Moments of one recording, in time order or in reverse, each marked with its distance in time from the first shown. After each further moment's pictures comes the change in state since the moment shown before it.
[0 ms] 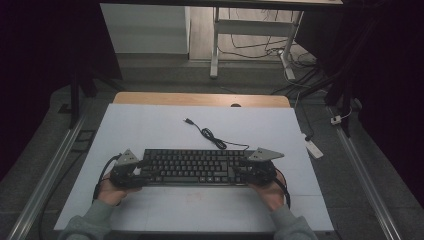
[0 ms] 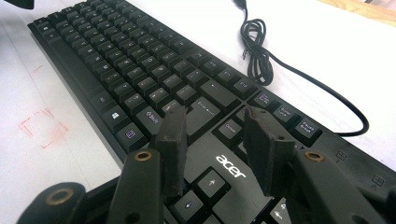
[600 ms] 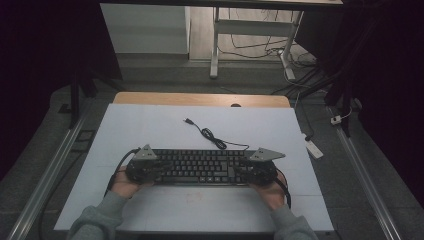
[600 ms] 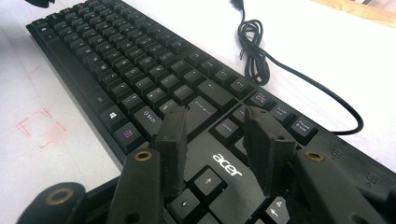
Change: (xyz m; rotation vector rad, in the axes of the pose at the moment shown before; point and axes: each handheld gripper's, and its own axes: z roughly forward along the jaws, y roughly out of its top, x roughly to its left) left arm -0.024 0.036 0.025 0.053 -0.126 0.116; right arm -0.002 -0.001 -0.002 -0.002 -0.005 0.003
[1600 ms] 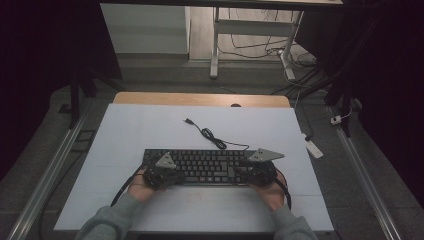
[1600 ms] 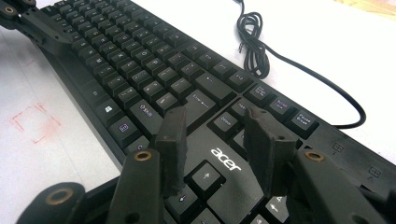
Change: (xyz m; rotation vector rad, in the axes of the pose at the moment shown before) left arm -0.018 -0.002 0.042 0.143 -0.024 0.083; right arm -0.001 -0.003 0.003 0.015 -0.004 0.000
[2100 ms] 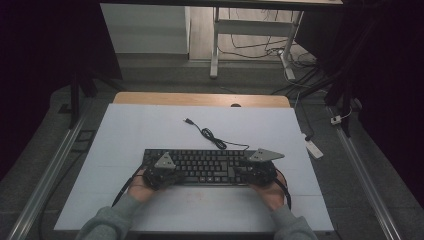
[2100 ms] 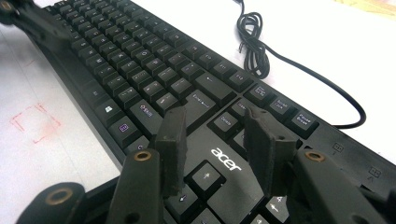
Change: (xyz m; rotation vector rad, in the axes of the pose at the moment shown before) left arm 0.000 0.001 -0.013 -0.089 0.016 -0.021; right arm 0.000 0.000 0.000 -0.001 -0.002 -0.001
